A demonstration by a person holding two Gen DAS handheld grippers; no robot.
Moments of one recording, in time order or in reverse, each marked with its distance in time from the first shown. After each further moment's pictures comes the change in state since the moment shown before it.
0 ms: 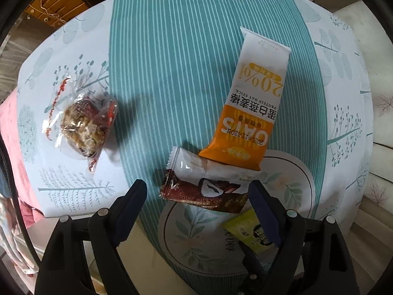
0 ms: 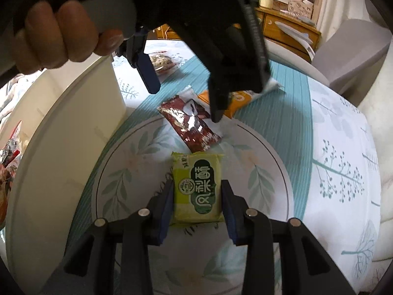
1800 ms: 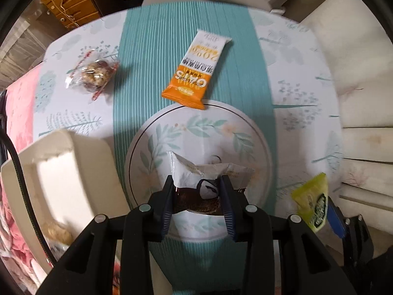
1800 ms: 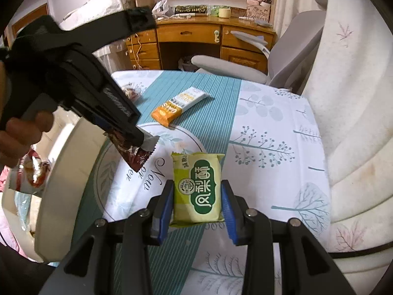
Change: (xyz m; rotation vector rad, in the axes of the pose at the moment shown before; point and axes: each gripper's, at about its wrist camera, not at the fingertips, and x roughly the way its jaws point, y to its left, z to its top) left arm -0.036 -0.051 -0.147 -0.070 -0.165 -0.053; right arm -0.112 -0.056 -0.033 0.139 -0.087 -0.090
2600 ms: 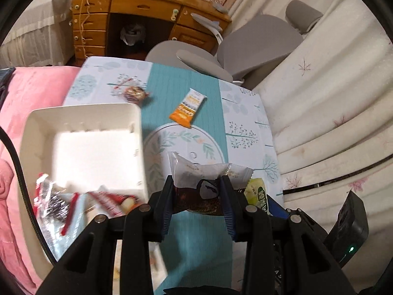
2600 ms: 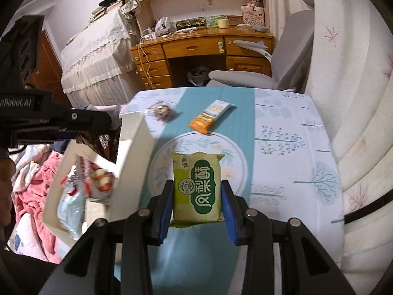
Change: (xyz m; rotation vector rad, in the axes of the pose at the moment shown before) left arm -0.143 0.082 -0.114 -0.103 -0.416 -0.283; right arm -0.068 0.050 -0.014 0.123 -0.056 0.096
